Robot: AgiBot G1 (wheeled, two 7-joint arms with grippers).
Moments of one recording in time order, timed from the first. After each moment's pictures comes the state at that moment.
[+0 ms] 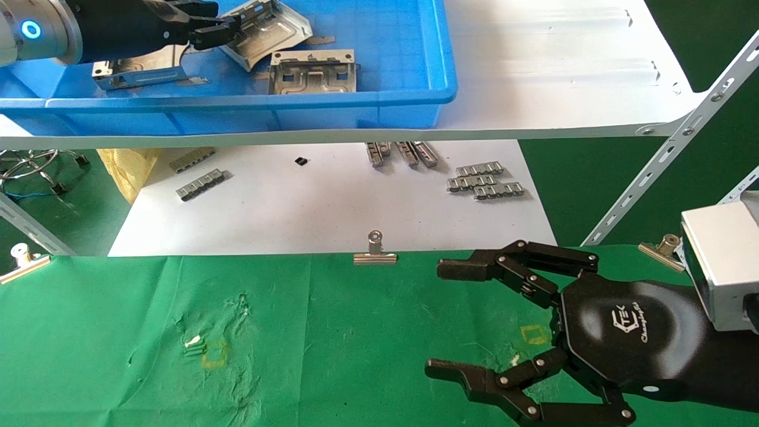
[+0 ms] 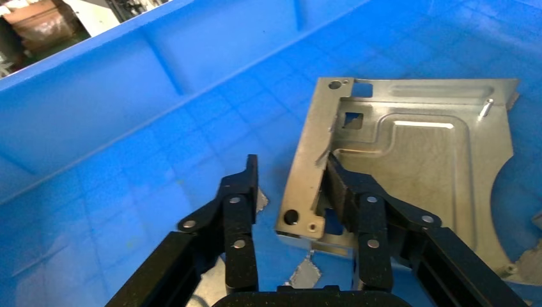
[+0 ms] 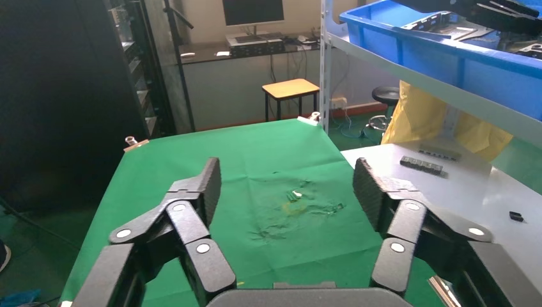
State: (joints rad) left arm -2.08 1.20 0.57 -0.01 1.43 0.85 -0.01; right arm 1.09 -0.58 -0.36 1.26 -0.68 -1.46 0.14
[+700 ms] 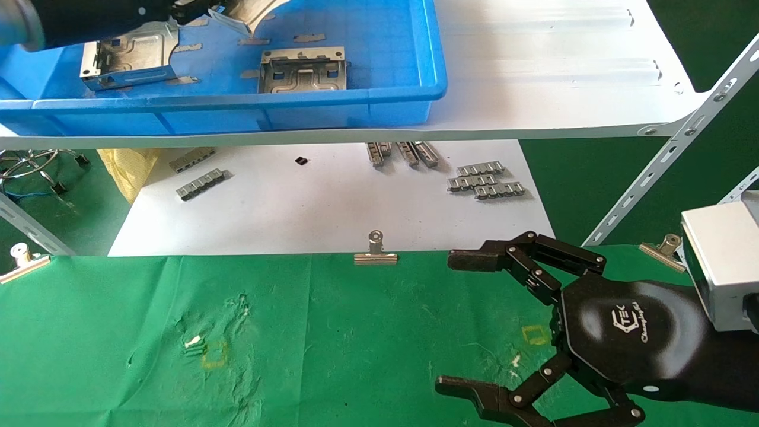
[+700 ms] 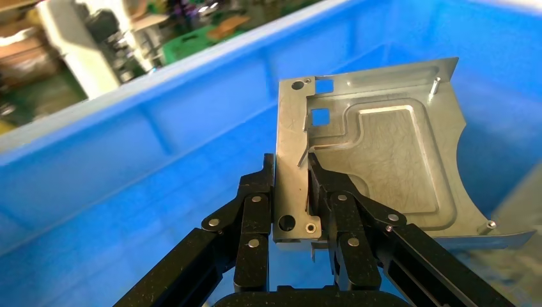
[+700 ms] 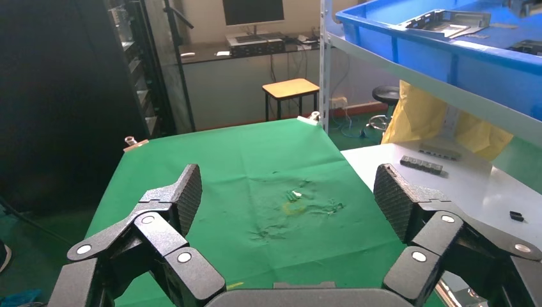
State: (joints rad) left arm -2.08 1.12 0.49 -0.05 1.31 1.01 0.07; right arm 1.09 -0.58 -0.36 1.26 -0.68 -1.46 0.14
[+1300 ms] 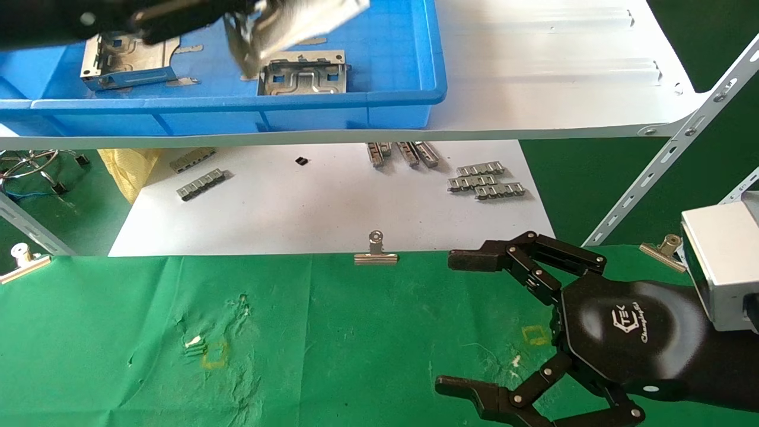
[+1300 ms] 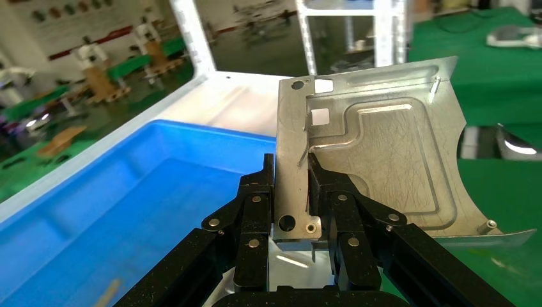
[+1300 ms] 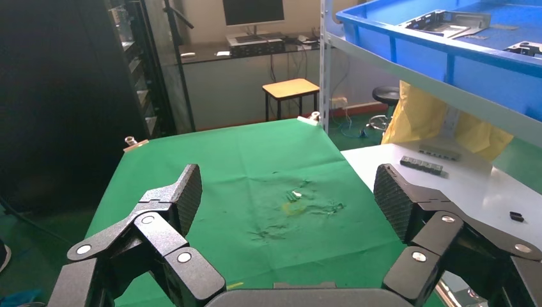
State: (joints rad) left arm -2.04 0.97 0.46 -0.19 1.20 1.55 0.17; right arm 1.09 -0.58 -0.36 1.26 -0.68 -1.46 0.14
